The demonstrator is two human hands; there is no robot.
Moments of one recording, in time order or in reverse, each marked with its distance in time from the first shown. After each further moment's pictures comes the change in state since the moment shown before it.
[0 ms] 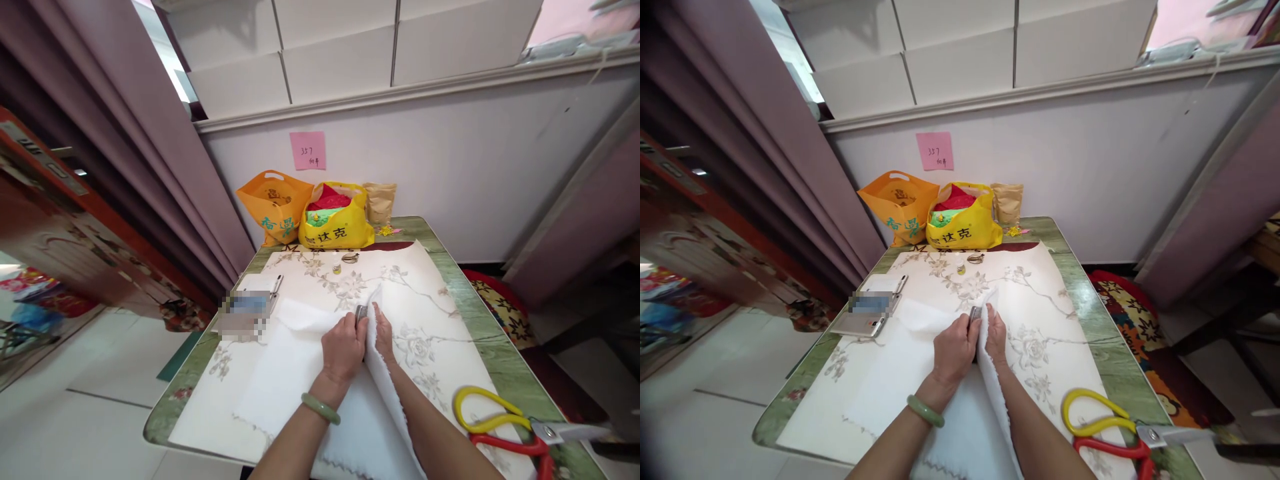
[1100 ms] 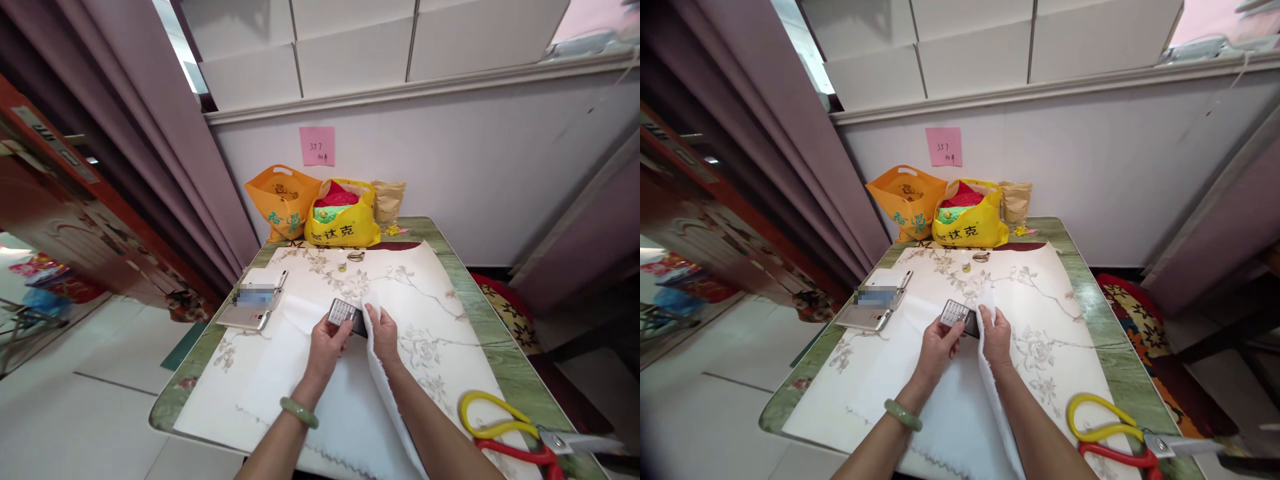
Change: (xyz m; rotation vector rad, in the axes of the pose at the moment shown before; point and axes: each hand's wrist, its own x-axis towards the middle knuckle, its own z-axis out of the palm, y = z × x) left_hand -0.007 -0.040 -0.012 -1.149 -0.095 -0.378; right_hand -0.010 -0.019 0.005 0.012 -0.064 0.042
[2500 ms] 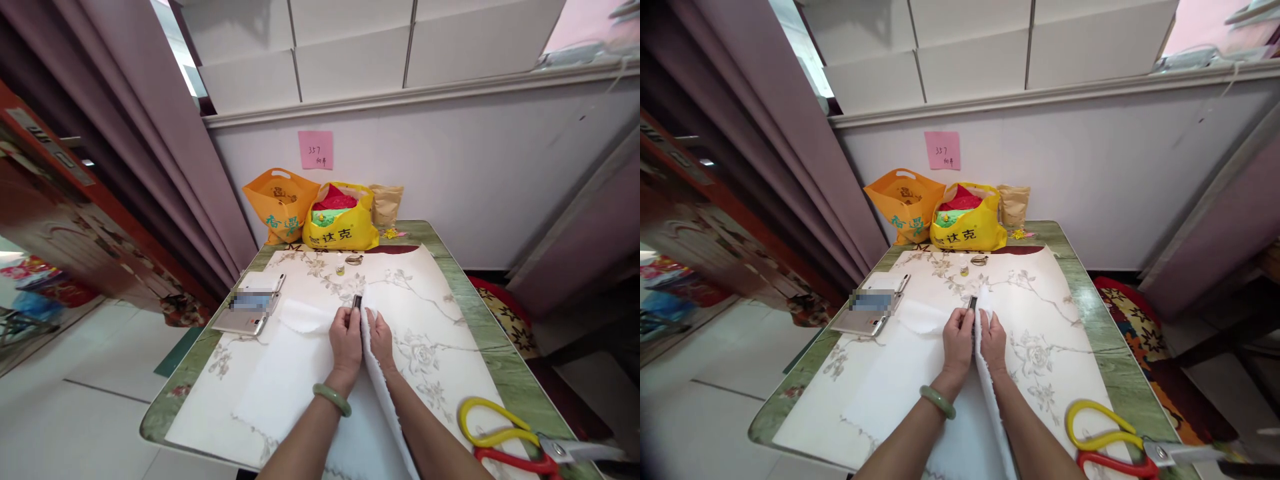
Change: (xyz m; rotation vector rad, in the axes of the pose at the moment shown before) left_hand 0.017 -0.004 0.052 0.183 0.256 0.143; right_hand 0.005 0.013 -0.002 -0.237 0.020 -0.055
